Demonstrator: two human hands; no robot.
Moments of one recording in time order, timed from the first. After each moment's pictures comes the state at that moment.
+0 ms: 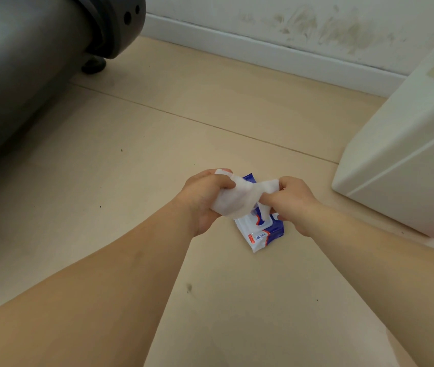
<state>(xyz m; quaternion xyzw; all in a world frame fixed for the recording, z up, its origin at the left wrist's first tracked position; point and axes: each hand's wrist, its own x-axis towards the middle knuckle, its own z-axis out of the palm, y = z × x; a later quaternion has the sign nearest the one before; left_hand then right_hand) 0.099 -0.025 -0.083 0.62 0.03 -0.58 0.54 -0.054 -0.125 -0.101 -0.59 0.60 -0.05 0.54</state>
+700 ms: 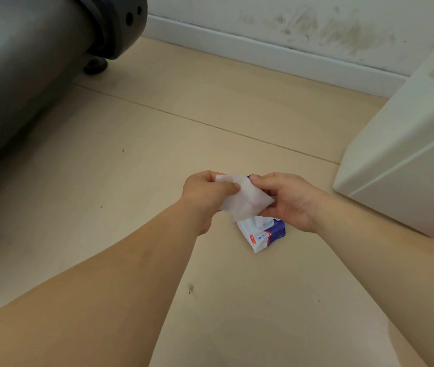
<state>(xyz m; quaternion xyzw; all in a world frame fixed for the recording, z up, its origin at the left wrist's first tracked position) 0.097 -0.028 -0.091 0.70 -0.06 -0.50 0.50 -0.048 -0.126 -0.083 -0.43 0.50 -0.07 0.75</state>
